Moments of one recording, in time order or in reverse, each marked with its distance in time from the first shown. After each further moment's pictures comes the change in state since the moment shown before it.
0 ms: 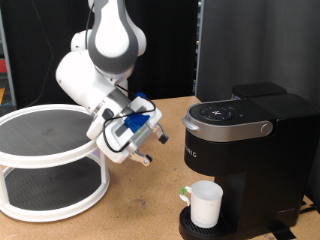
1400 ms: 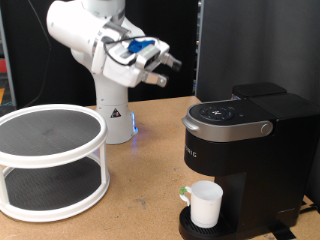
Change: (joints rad) arm -0.046 -0.418 0.037 -0.005 -0.161 -0.110 0.286
